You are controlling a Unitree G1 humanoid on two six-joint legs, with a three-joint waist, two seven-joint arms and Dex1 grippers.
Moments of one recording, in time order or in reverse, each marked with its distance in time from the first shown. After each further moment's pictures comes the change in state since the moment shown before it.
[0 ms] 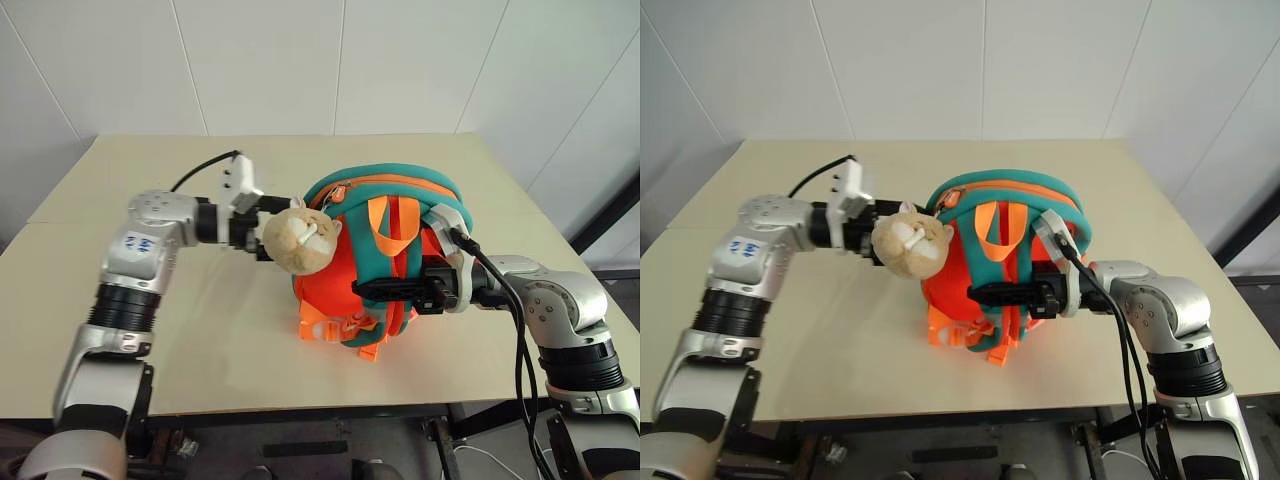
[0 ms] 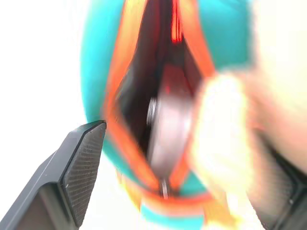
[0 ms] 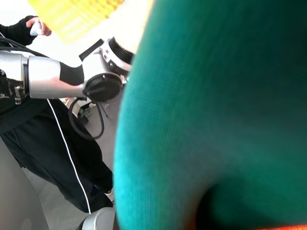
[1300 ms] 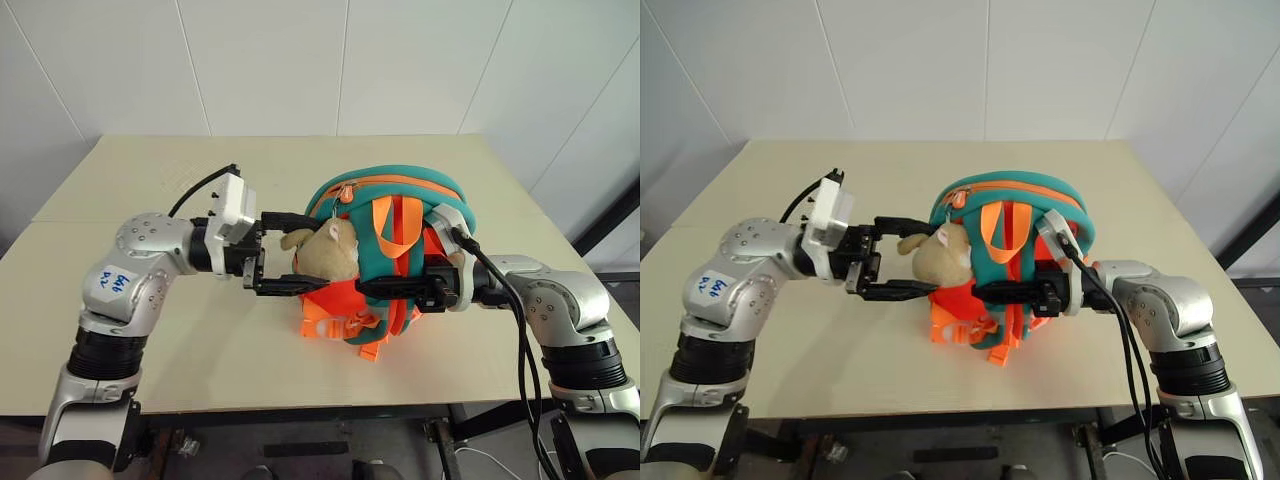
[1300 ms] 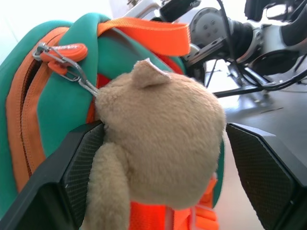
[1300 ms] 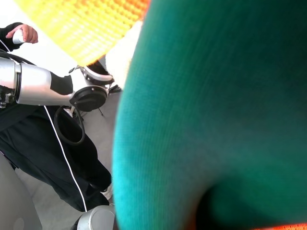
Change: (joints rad) left arm 0.201 -0.064 0.024 -0.445 -0.155 0.090 0.163; right arm 0.000 -0.016 0.005 0.020 -0.008 -0.006 -0.008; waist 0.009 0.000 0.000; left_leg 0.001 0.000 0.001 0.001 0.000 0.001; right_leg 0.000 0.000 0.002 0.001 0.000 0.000
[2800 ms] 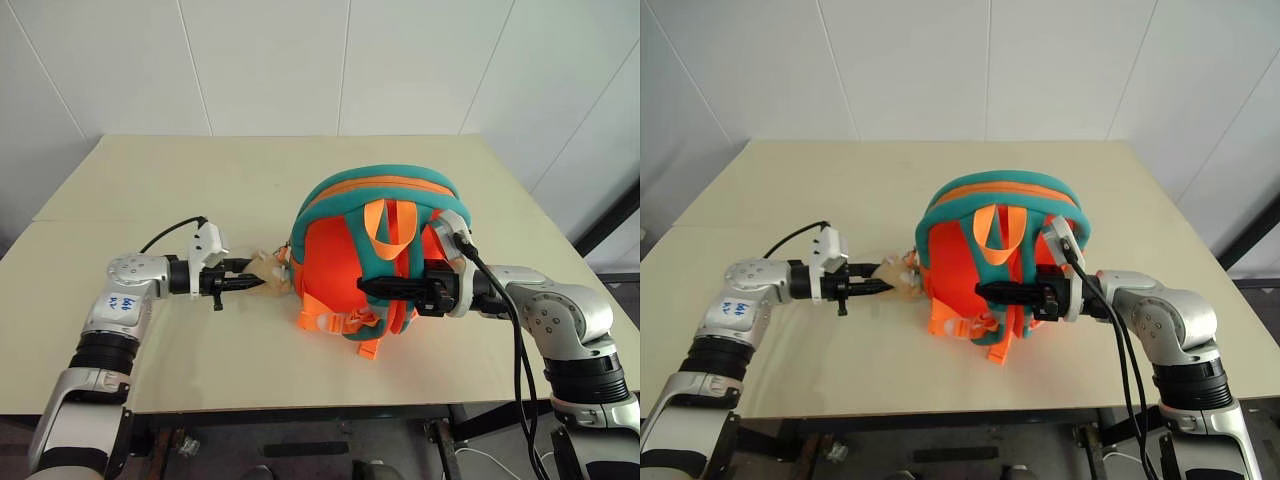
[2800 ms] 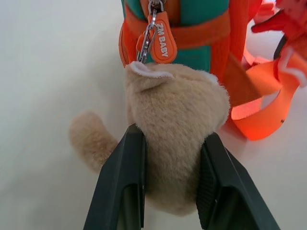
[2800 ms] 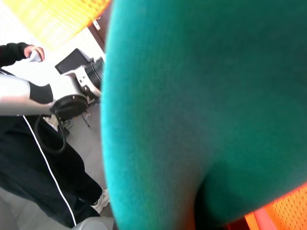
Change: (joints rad) left arm 0.009 0.013 -0.035 0.733 0.268 -0.415 -0.057; right arm 0.087 0.024 -0.049 -0.060 0.034 -0.009 -0.128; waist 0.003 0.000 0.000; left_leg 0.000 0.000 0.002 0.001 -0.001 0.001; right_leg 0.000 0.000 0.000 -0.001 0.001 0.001
